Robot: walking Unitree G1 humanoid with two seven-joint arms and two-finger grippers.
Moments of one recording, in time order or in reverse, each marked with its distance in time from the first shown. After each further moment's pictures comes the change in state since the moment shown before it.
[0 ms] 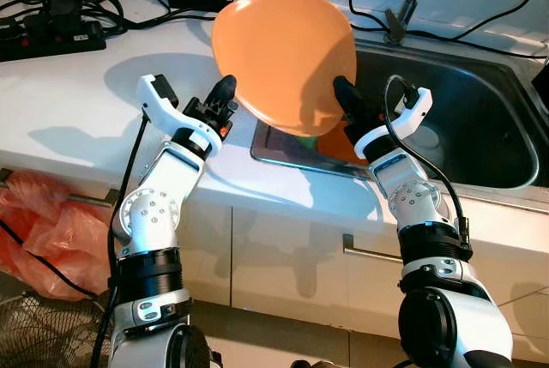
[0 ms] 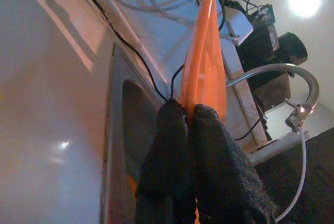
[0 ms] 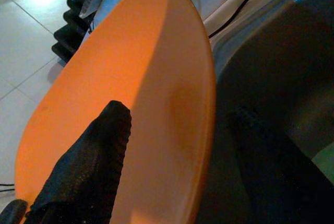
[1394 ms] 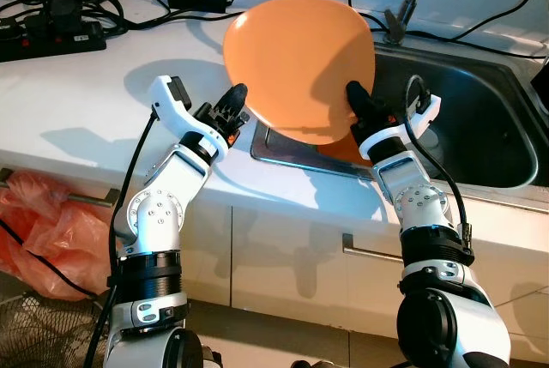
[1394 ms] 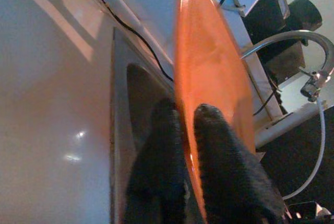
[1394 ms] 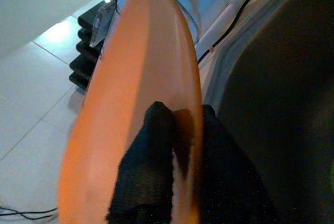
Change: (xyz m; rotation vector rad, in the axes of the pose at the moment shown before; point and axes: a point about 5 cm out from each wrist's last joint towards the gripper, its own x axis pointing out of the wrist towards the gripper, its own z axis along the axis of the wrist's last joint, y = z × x) left arm 0.001 0.001 -0.011 0.104 0.073 0.008; right arm -0.005 -0.003 0.003 0.172 -0.056 0.014
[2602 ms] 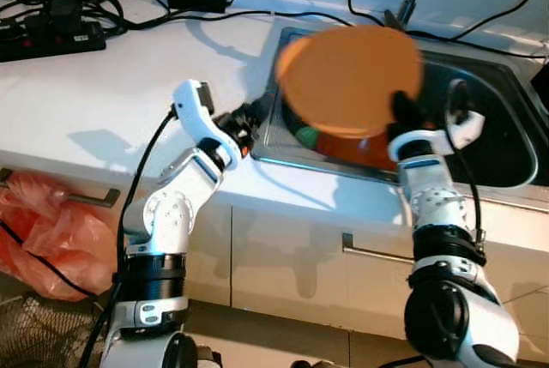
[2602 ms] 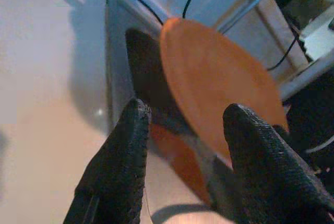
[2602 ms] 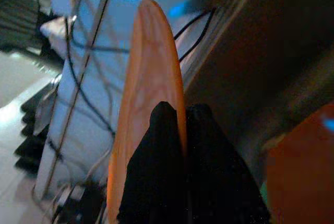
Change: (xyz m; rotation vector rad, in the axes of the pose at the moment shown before) left arm 0.003 -0.003 -0.021 0.174 0.134 0.014; right arm -0.014 -0.029 0.042 0.063 -0.285 -0.259
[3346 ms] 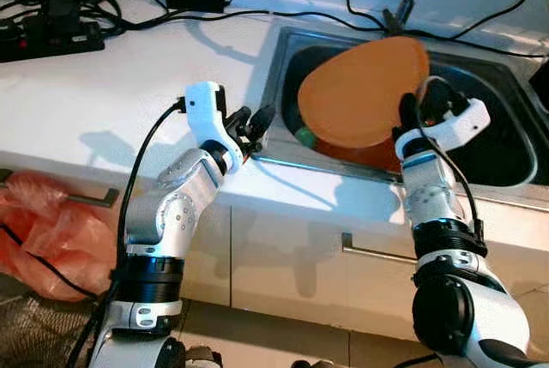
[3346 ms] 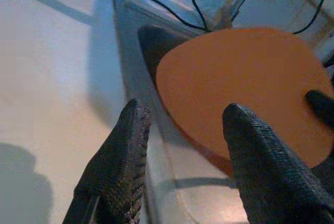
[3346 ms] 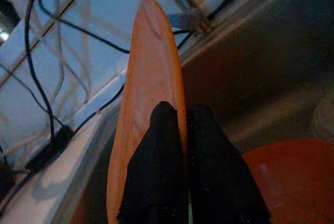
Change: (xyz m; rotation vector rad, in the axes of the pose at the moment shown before) left arm 0.000 -0.002 0.001 0.287 0.037 0.043; right arm 0.005 0.002 0.000 -0.421 -0.018 -0.049
